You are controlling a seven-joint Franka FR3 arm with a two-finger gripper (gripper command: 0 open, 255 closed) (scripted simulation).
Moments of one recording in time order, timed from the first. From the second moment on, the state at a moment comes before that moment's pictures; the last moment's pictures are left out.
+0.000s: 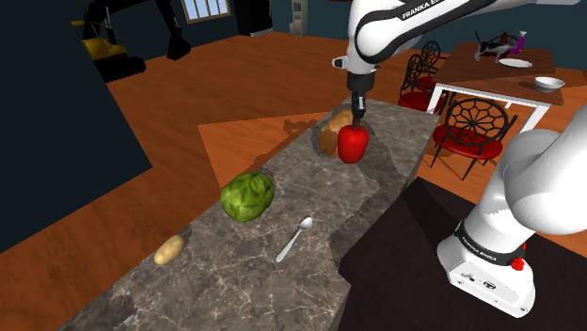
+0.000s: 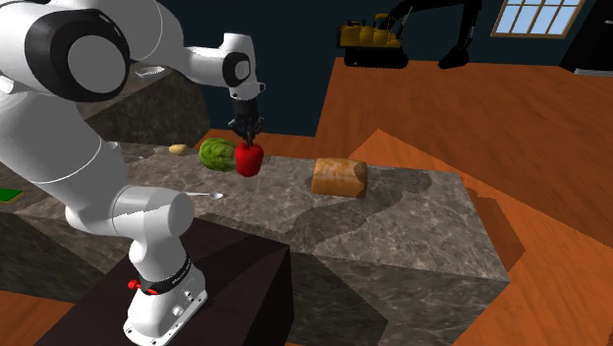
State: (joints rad) arm 0.25 -0.28 -0.30 -2.37 -0.09 2.03 -0.73
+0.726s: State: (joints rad) arm 0.32 -0.25 -0.20 -2.42 -0.04 2.11 -0.58
